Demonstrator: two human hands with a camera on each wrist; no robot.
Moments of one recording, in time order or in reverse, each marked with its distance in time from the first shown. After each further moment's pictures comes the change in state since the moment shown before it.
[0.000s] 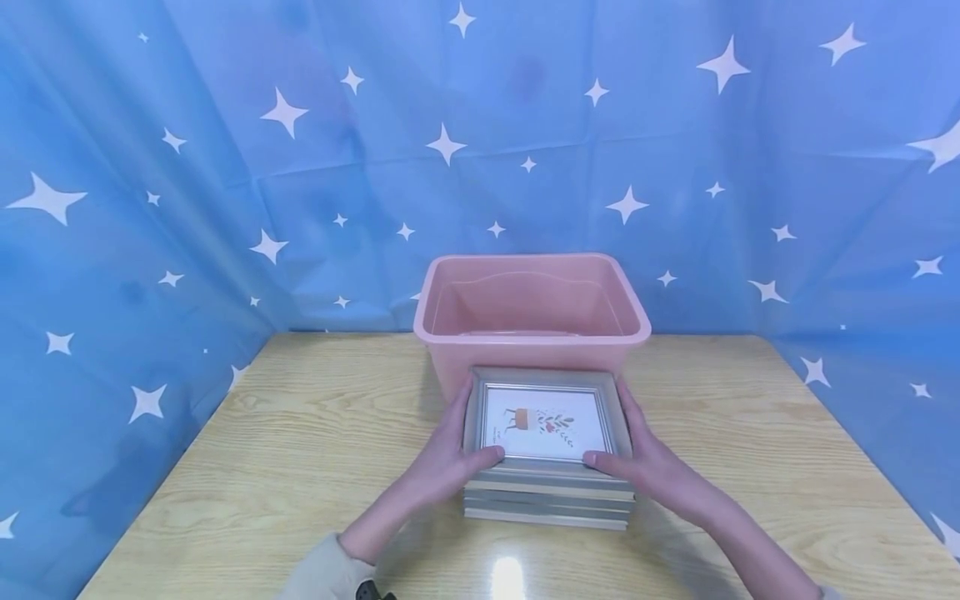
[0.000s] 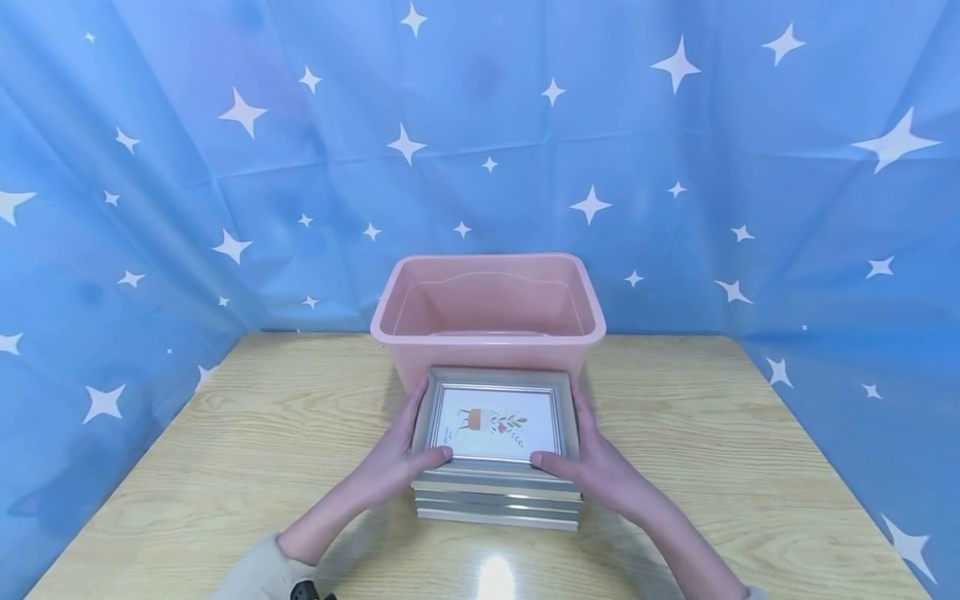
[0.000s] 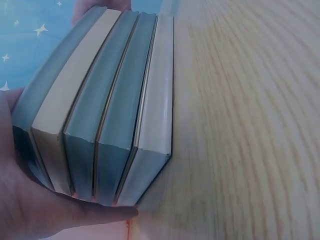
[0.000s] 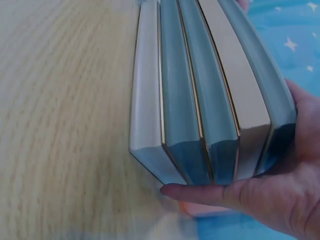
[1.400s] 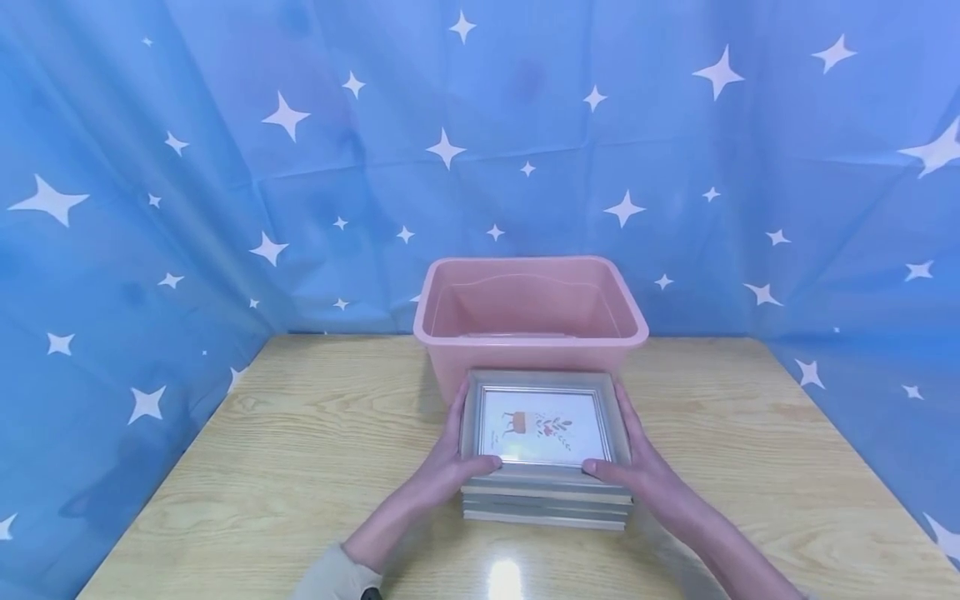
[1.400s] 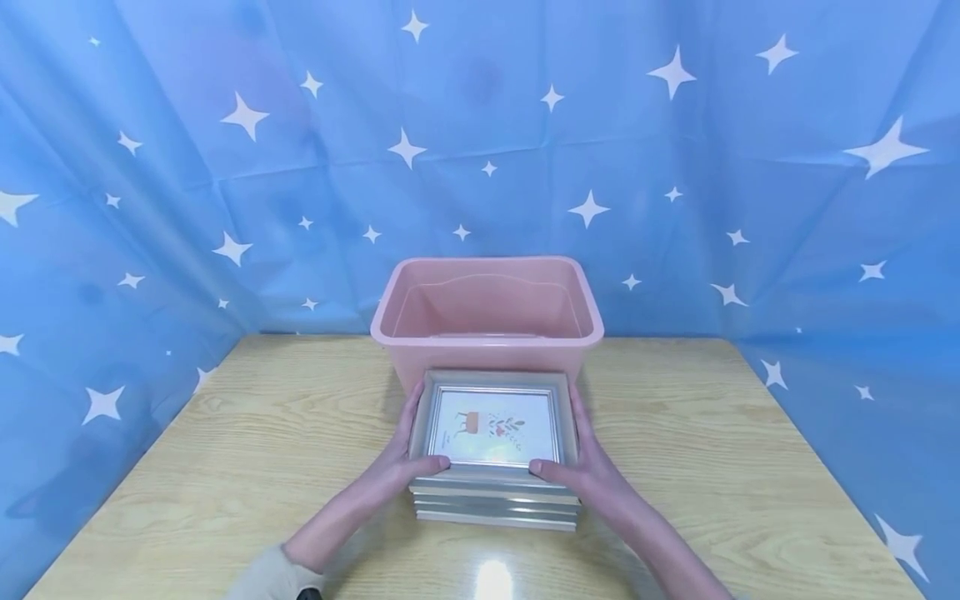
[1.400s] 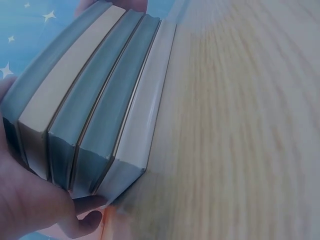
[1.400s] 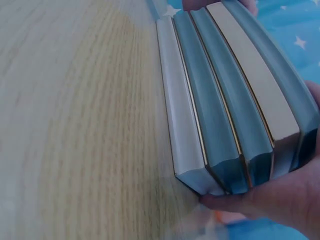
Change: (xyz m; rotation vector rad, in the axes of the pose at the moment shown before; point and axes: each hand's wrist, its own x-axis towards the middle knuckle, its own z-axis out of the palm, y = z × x) left_hand -0.006 -0.014 0.005 -0.260 -0.051 -0.025; right_hand -0.007 0.010 0.014 0.204 0.060 0.004
